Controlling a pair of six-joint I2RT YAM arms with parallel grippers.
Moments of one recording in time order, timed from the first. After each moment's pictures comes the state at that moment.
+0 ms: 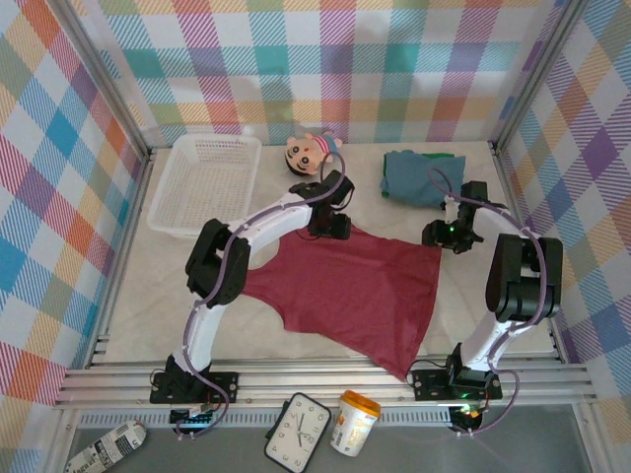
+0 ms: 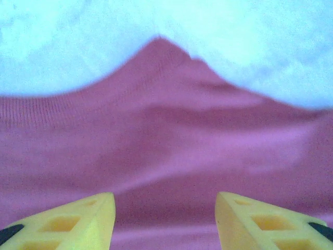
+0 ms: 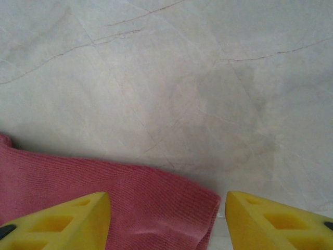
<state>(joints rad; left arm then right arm) -0.68 2.20 1.84 -0.79 -0.02 -0.47 -0.11 1.74 1.09 -0.62 -0.25 -0.02</state>
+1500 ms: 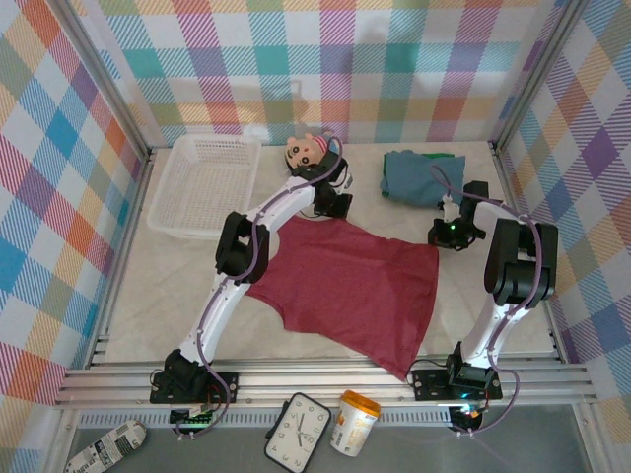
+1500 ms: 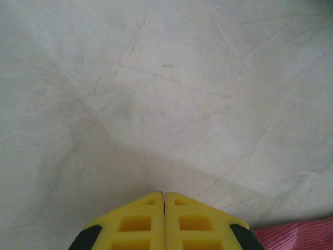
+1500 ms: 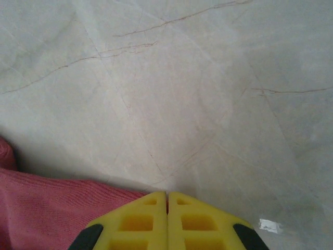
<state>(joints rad) -0.56 2.59 2.37 -0.89 0.21 -0.28 -0.15 1.87 1.17 -0.63 -0.40 -0.08</state>
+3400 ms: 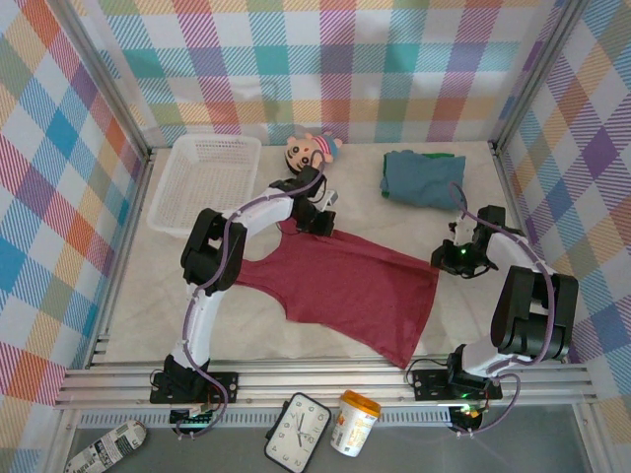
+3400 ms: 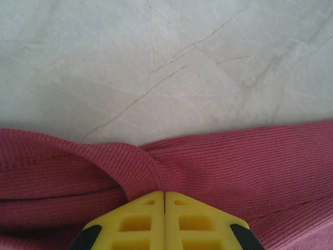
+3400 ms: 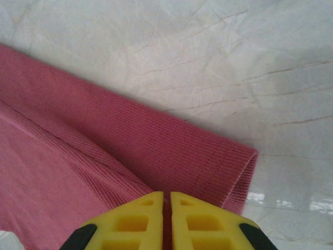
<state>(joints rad) -0.53 2.23 1.73 -0.66 0.33 -0.21 -0.21 1.50 0.86 -0.72 -0.52 0.02</state>
